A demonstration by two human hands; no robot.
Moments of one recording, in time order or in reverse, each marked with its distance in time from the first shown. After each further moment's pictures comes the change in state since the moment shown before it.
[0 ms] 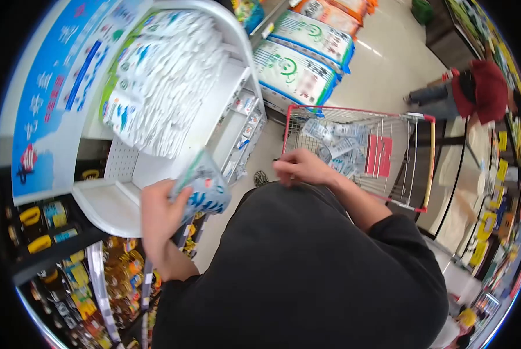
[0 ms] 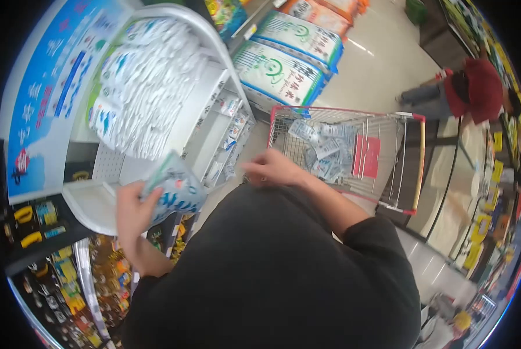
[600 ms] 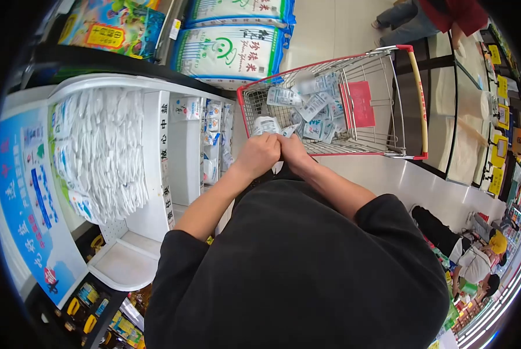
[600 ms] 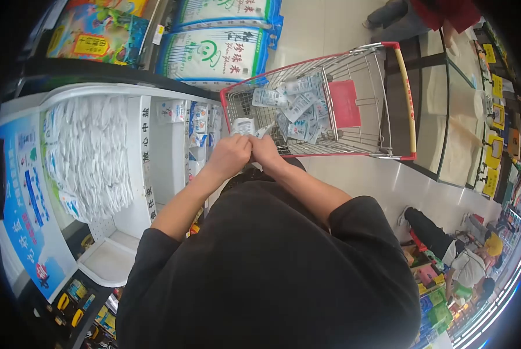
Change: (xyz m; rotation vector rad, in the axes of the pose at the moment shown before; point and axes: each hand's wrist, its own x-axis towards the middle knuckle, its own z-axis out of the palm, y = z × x) left_hand 0.137 0.092 0.377 0.266 -0.336 1.174; right_hand 0.016 0.171 -0.069 0.906 0.876 0.101
